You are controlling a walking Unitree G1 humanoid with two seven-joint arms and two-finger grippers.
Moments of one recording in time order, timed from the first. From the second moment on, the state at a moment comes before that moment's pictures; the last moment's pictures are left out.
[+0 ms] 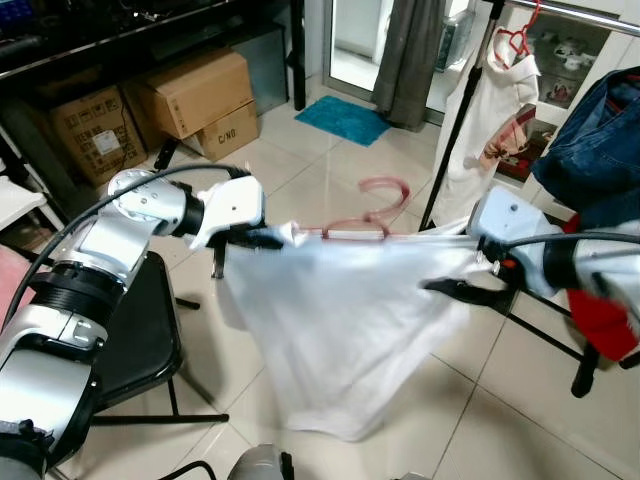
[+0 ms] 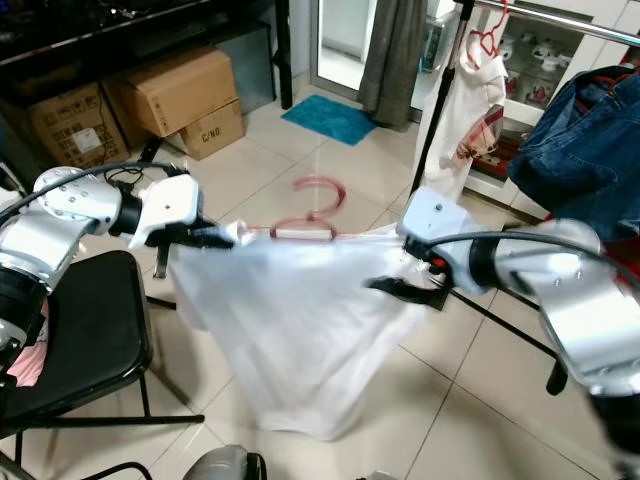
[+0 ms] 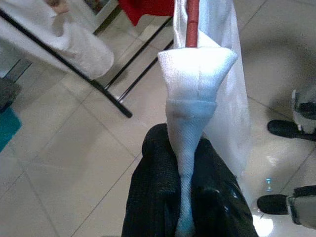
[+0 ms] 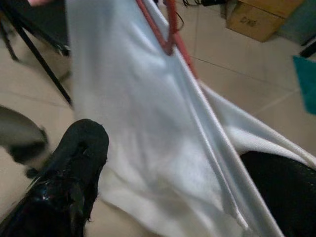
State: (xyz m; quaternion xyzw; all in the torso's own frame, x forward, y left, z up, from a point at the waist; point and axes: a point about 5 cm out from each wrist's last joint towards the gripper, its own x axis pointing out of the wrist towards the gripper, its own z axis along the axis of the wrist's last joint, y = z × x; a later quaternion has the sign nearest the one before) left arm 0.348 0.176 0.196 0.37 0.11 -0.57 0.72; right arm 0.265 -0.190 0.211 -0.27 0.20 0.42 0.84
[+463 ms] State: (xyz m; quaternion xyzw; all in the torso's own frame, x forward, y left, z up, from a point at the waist) left arm 0.349 0.172 0.194 0.38 0.11 -0.57 0.73; right arm 0.254 -0.178 0.224 -0.29 0.17 0.37 0.86
